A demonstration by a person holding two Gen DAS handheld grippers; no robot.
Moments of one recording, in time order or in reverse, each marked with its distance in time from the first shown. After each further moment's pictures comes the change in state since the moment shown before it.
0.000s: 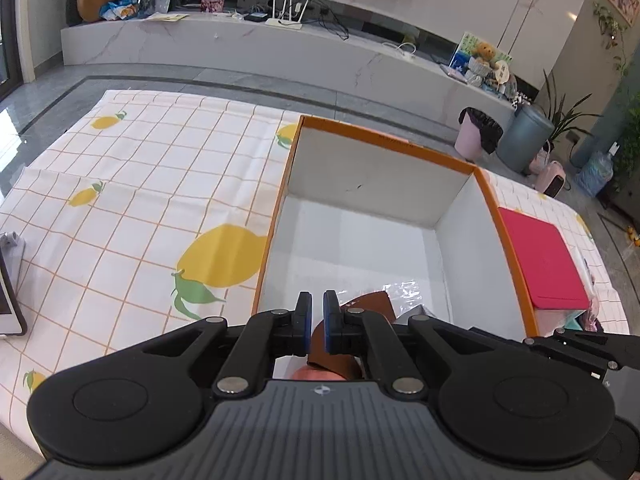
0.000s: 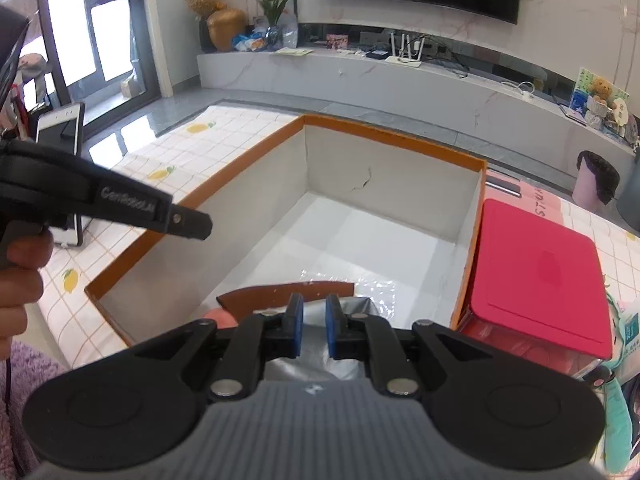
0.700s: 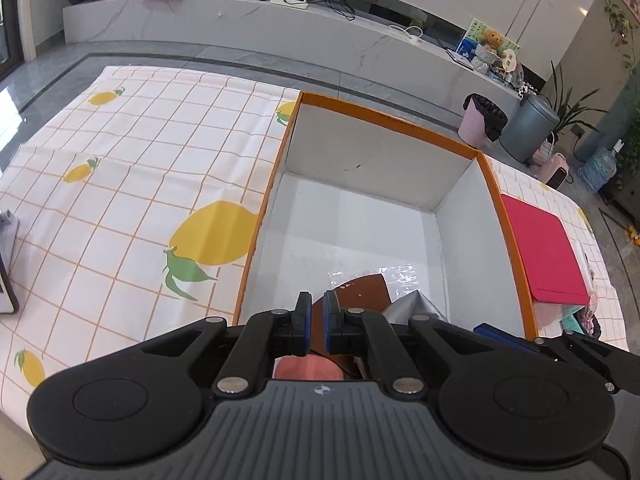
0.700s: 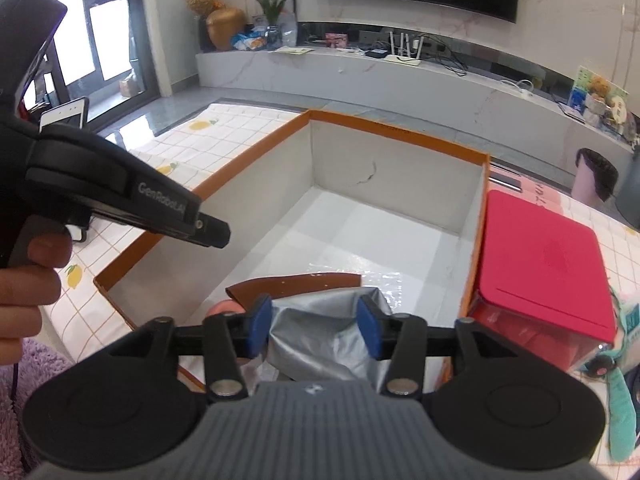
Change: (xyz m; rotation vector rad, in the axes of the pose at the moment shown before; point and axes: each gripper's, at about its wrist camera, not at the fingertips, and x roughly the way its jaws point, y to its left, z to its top) left arm 0.006 -0.004 -0.001 -0.027 0.071 0.000; right arm -0.008 0.005 -0.010 0.020 -0.005 -0.012
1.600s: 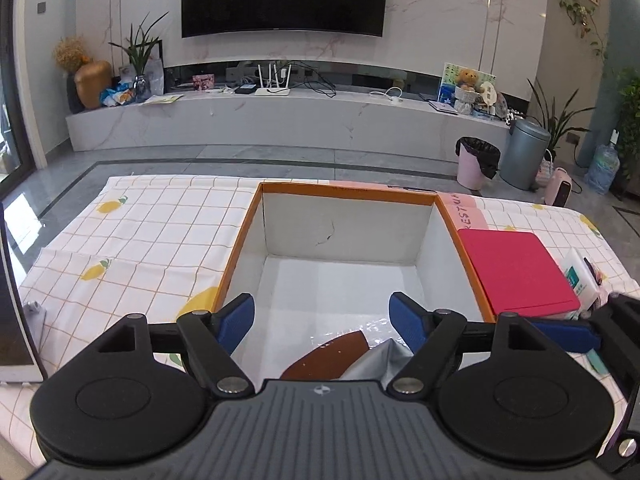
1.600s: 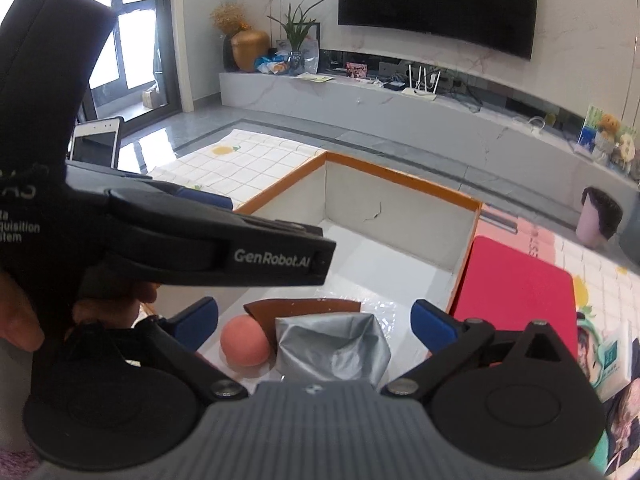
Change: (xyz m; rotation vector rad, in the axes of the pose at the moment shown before) left arm -0.029 -0.062 -0.014 0.184 -0.263 0.094; right arm -0.048 -0.003 0.004 -0.061 -0.076 0.044
